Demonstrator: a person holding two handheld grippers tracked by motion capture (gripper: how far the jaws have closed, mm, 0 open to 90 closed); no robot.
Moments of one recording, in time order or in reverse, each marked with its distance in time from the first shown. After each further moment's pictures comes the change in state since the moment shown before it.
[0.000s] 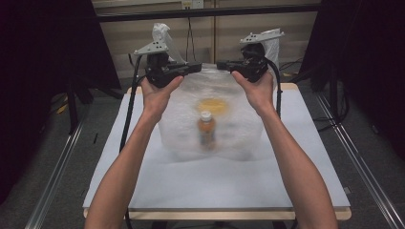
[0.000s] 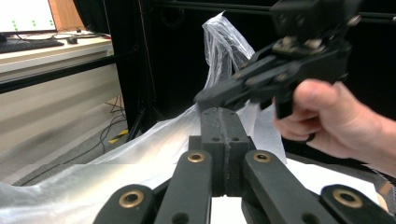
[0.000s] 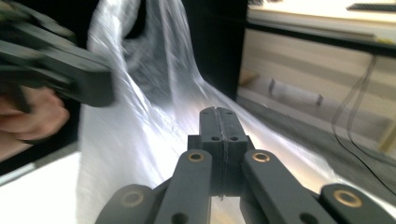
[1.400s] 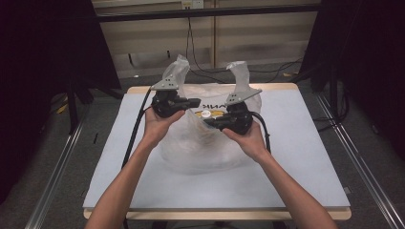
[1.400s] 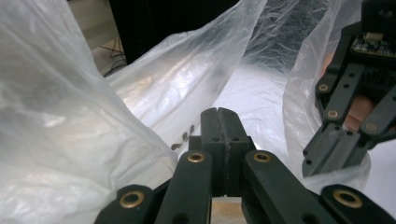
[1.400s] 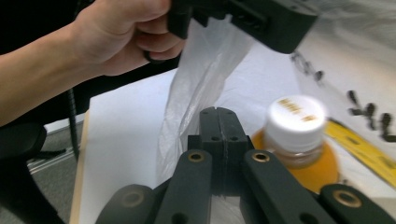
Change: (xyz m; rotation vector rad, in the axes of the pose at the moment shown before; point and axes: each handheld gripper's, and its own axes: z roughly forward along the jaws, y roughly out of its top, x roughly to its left) left arm -0.009 -0.088 0.004 0.223 0.021 -0.001; right arm 0.063 -0.113 0.014 0.142 0.343 -0.029
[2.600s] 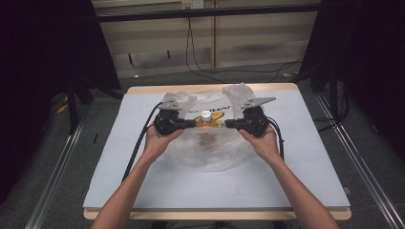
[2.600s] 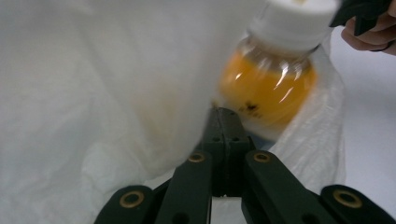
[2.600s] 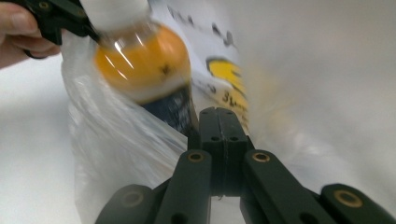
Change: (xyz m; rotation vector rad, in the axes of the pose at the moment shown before) left arm 0.010 -0.070 0.024 0.198 0.028 -0.068; right arm -0.051 -0.054 -0.019 0.091 -0.277 0.102
